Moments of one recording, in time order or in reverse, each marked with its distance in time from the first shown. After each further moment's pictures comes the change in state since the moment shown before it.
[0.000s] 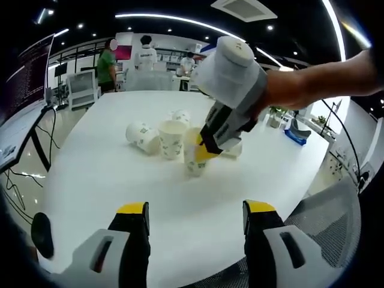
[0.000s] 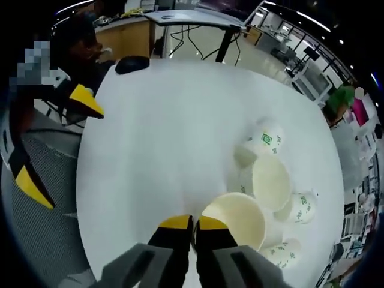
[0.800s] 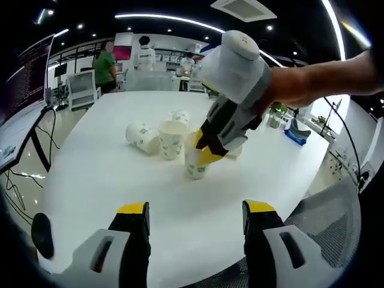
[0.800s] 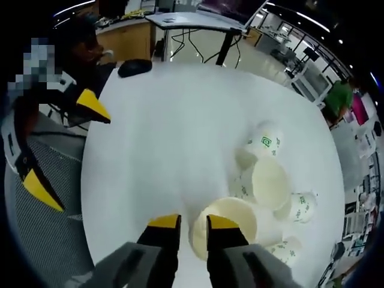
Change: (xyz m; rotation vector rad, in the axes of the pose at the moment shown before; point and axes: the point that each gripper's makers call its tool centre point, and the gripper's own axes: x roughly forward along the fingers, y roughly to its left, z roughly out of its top) left arm 0.000 0.000 0.000 0.002 -0.003 0.000; right arm -0.018 -0.001 0.005 0.023 -0.033 0.003
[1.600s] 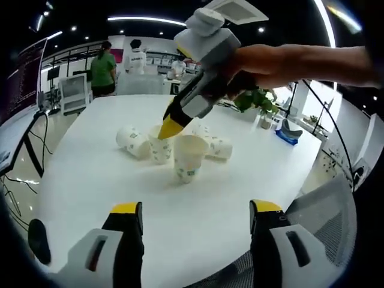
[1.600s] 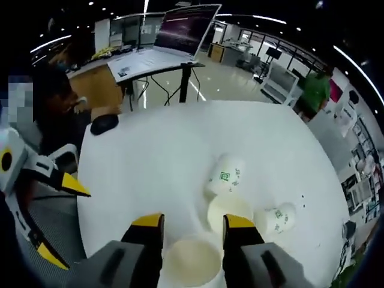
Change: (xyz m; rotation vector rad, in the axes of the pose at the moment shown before) left arm 0.000 -0.013 0.003 0.023 -0.018 -0.065; right arm -0.013 -0.060 0.056 0.260 -0.207 -0.070
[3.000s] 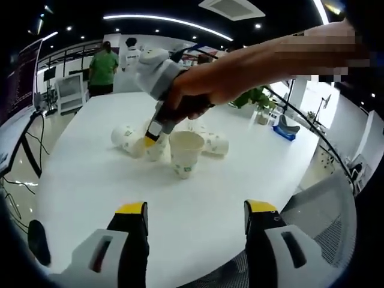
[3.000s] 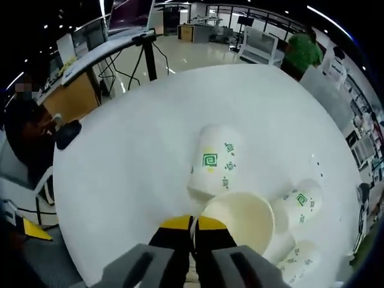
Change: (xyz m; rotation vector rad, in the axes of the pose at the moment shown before) left arm 0.002 -0.003 -0.006 0.004 0.022 -0.022; right arm 0.060 -0.018 -0.021 0.175 0.134 -0.042
